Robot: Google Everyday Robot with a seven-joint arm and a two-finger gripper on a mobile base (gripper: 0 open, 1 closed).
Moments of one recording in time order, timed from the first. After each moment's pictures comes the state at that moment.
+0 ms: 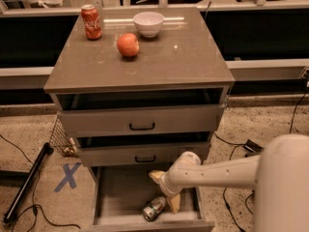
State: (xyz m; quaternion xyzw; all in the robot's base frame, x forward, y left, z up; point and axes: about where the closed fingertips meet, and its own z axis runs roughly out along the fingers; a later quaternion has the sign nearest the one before) arm 0.500 -0.037 0.330 -0.87 0.46 0.03 0.16
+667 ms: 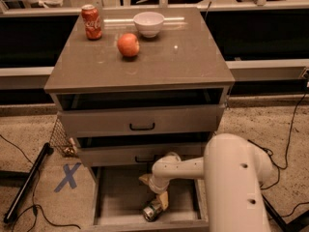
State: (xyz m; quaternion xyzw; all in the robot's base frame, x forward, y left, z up) arm 0.542 0.004 0.213 -0.90 0.42 0.07 0.12
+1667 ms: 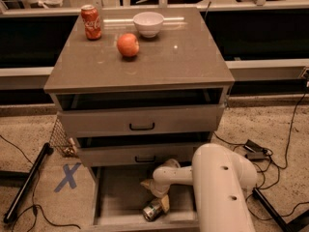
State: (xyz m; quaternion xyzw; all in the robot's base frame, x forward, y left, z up) arm 0.554 -0.002 0.136 -0.91 0.40 0.07 0.11
